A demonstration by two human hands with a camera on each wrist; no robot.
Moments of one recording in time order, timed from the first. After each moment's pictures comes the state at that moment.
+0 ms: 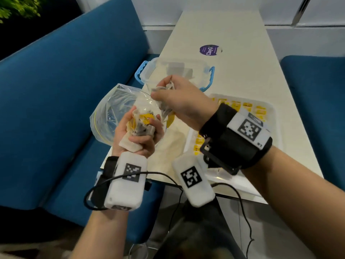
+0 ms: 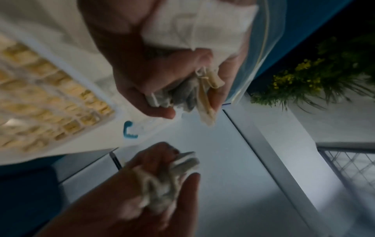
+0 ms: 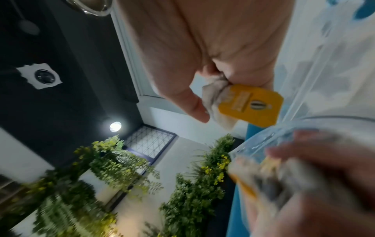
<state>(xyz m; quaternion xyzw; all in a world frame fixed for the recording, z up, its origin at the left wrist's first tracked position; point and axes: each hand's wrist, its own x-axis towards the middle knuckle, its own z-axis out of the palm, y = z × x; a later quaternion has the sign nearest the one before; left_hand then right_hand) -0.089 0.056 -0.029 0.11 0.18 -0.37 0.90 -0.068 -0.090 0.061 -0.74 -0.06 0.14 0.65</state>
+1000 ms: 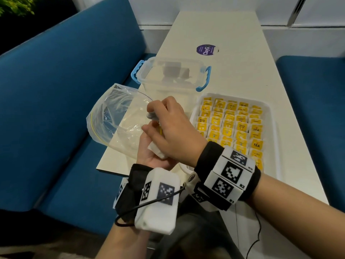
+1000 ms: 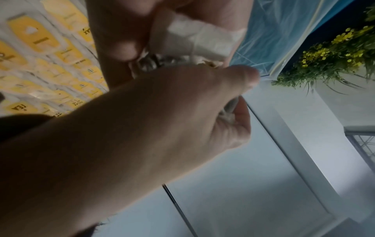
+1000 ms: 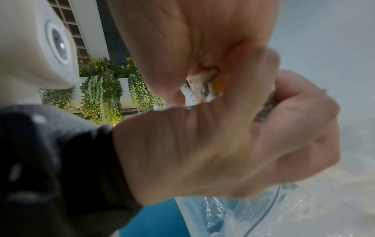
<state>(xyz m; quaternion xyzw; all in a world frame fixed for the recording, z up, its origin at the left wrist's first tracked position) -0.120 -0.027 -0.018 0.18 0.16 -0.12 0.96 -0.103 -0.095 0.014 -0.87 -0.28 -0.07 0.39</state>
